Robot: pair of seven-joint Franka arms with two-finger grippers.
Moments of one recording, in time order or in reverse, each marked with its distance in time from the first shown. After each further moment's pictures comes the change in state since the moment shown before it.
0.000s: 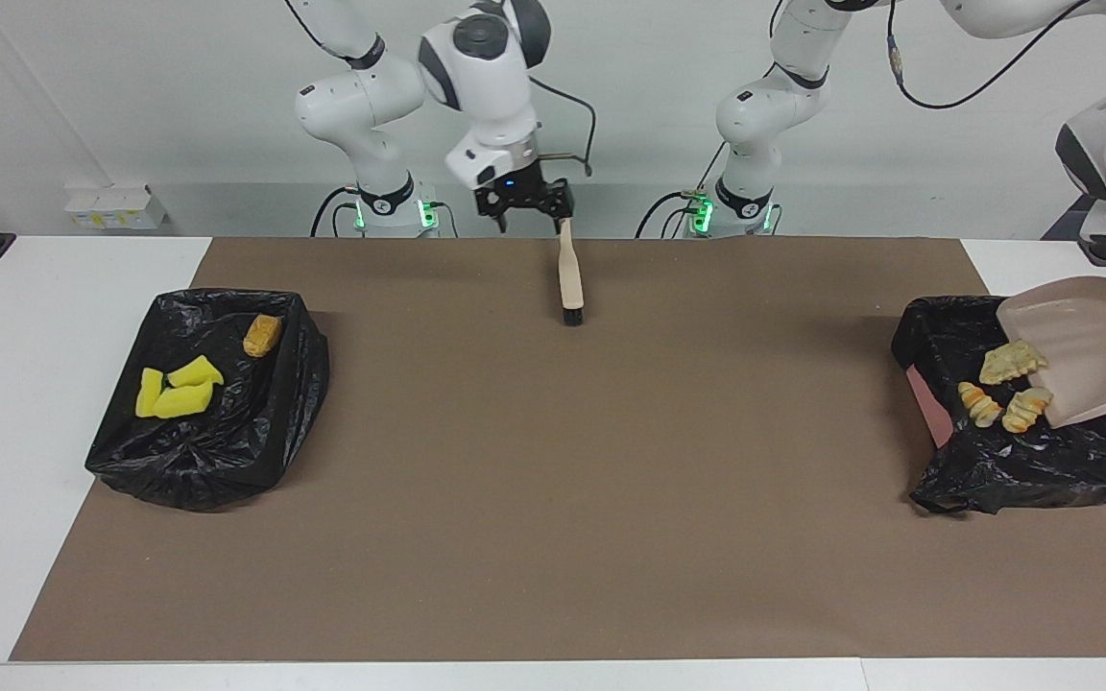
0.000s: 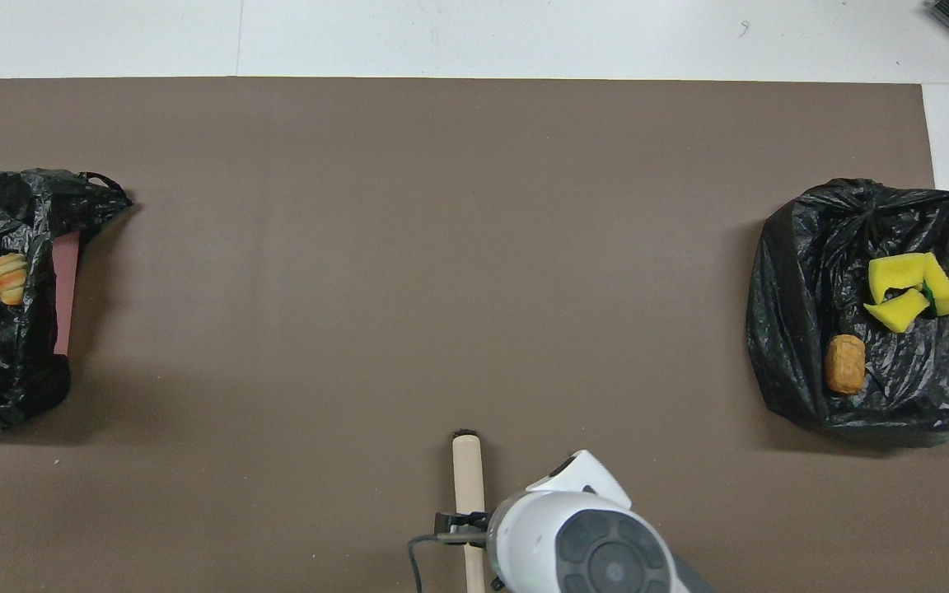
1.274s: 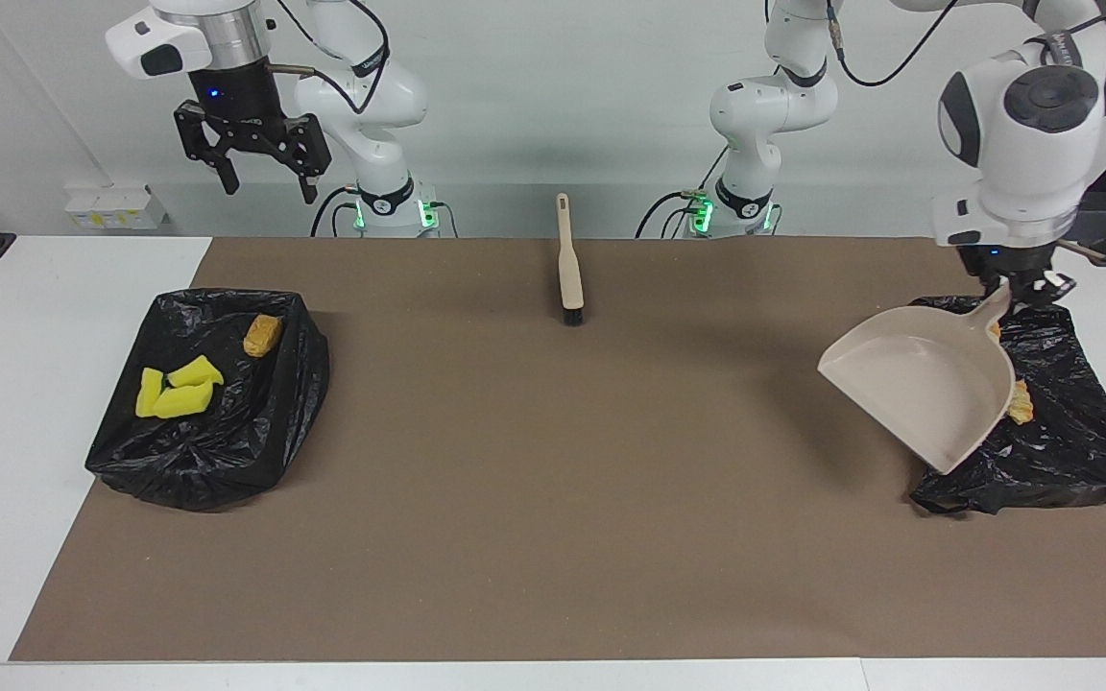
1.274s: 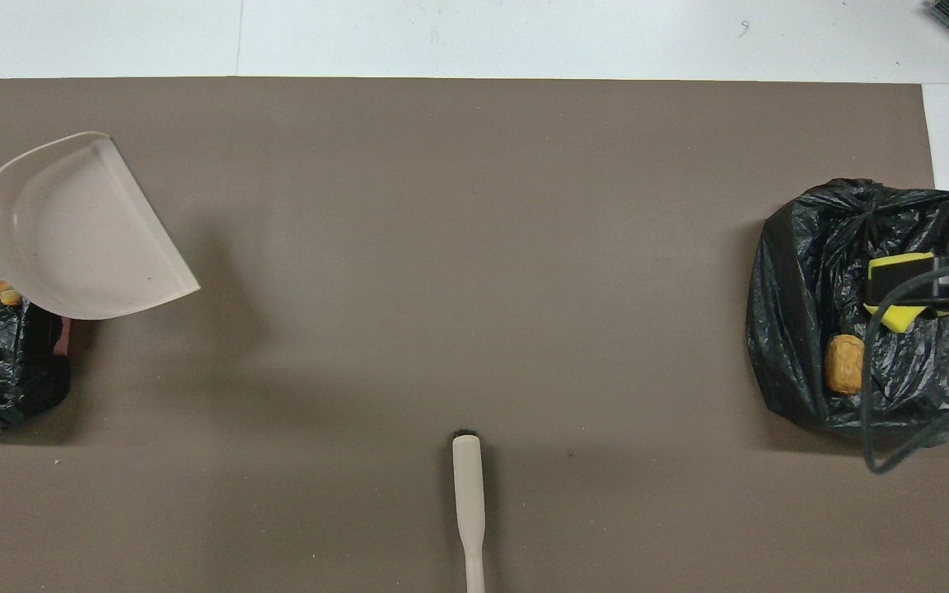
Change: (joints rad) left arm -0.400 -0.094 -0.022 -0.015 -0.545 -0.398 -0.728; right arm -0.412 0.150 -0.032 0.676 -0.256 -0.507 -0.494
